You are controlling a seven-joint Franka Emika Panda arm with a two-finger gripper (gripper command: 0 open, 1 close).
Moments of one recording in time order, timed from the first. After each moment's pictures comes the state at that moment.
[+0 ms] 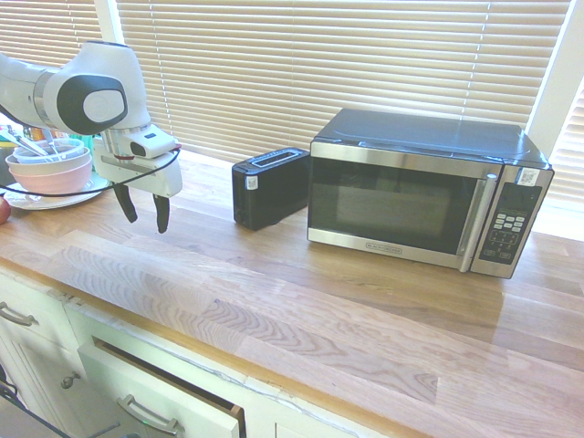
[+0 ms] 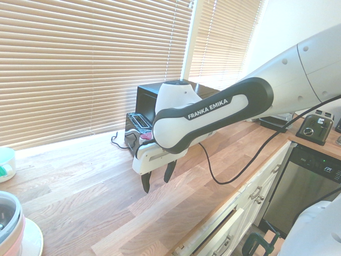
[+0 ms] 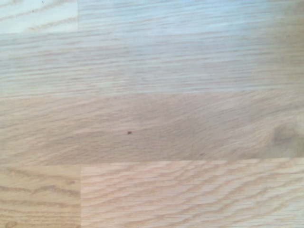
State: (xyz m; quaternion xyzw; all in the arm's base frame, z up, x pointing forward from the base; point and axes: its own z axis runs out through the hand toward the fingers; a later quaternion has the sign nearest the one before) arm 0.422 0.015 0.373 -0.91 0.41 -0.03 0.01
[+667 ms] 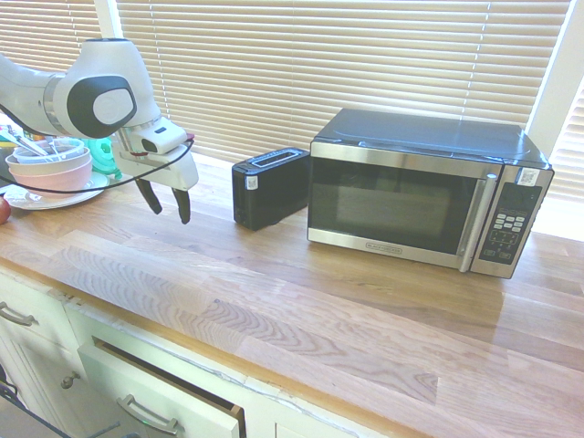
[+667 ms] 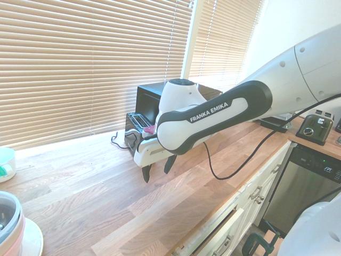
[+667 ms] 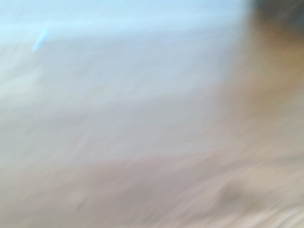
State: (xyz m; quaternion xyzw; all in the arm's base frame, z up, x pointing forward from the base) arm 0.440 -0.019 0.391 -0.88 0.45 -0.13 0.01
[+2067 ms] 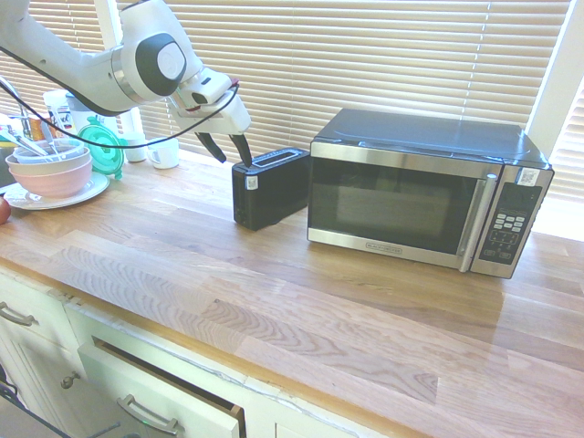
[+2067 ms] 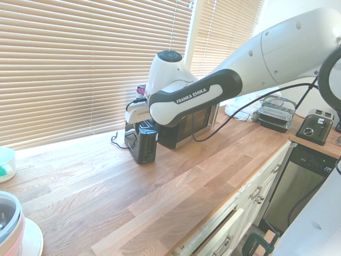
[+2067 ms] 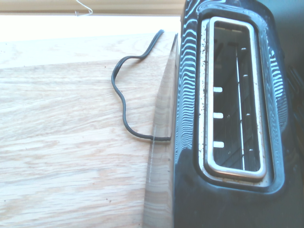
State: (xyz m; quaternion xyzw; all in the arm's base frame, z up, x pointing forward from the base) arm 0.545 -0.050 0.459 -0.85 0.46 -0.26 -0.01
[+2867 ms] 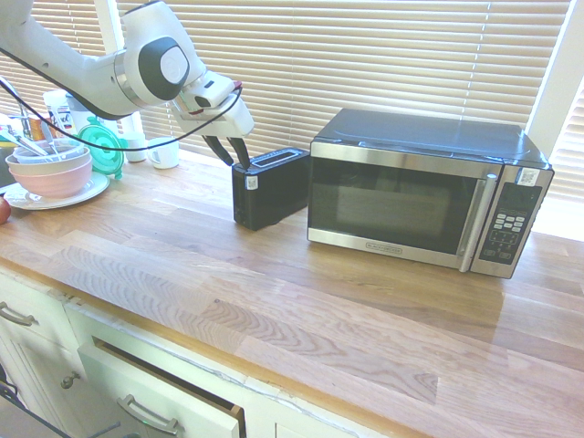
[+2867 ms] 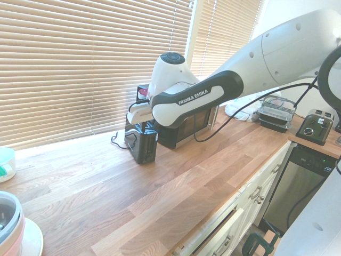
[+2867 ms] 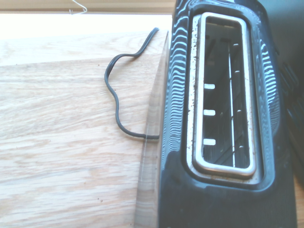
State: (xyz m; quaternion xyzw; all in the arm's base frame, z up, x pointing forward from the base) arm 0.543 -0.060 0.456 -0.85 0.46 -0.26 -0.01
